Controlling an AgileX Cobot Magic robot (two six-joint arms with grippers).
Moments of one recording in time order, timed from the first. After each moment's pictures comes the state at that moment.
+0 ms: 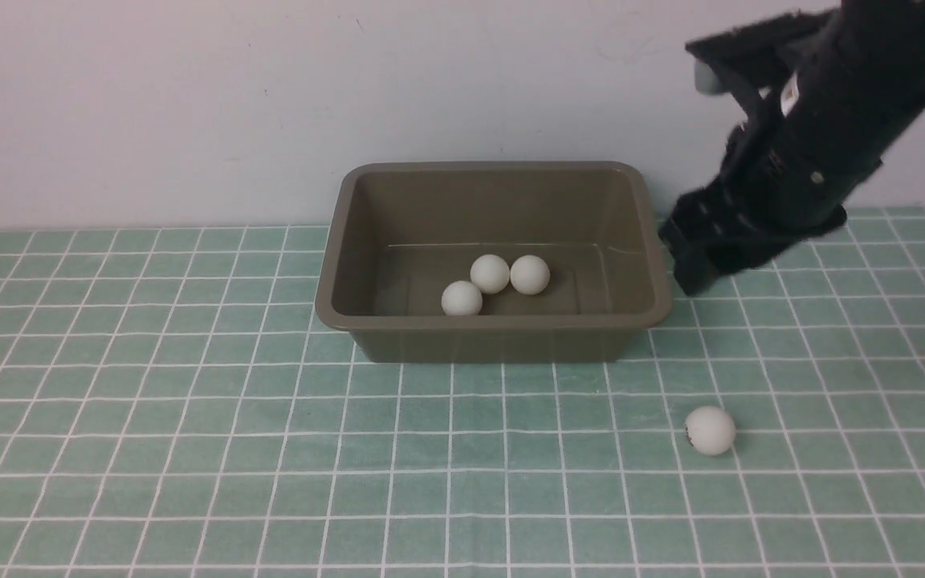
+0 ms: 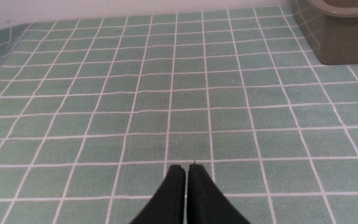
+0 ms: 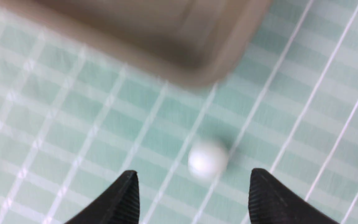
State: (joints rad) right arm 0.38 1.72 -1.60 0.03 1.24 -0.08; left arm -0.02 -0.01 0.02 0.10 0.42 -0.10
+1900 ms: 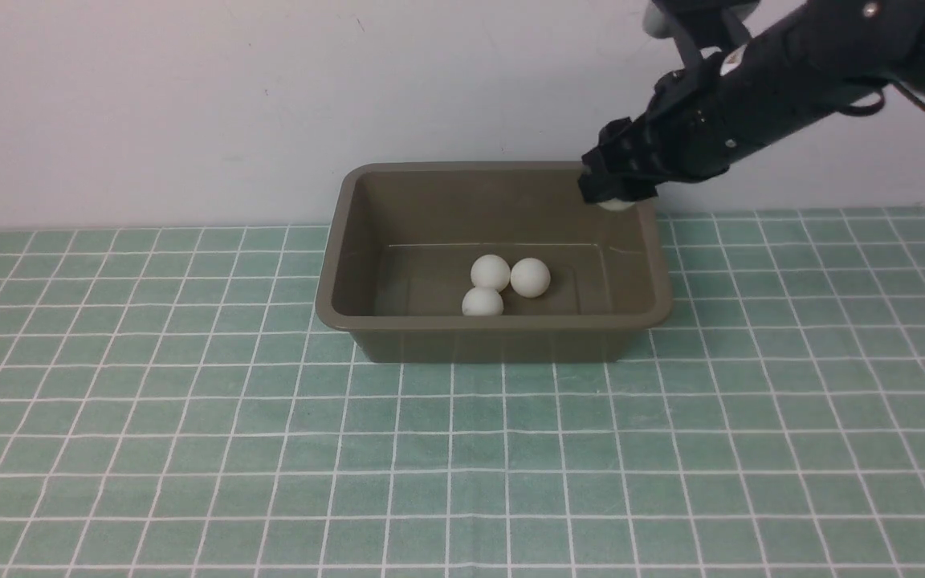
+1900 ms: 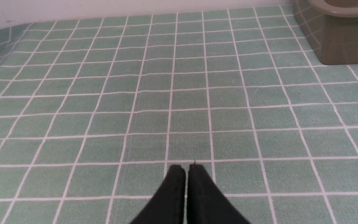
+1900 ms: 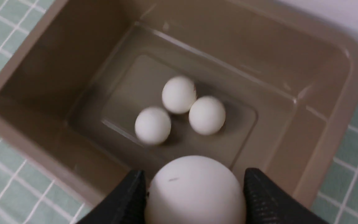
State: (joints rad) right arm 0.34 1.82 -1.61 0.31 0.85 -0.29; left arm -0.02 -0.01 0.02 0.10 0.42 -0.10
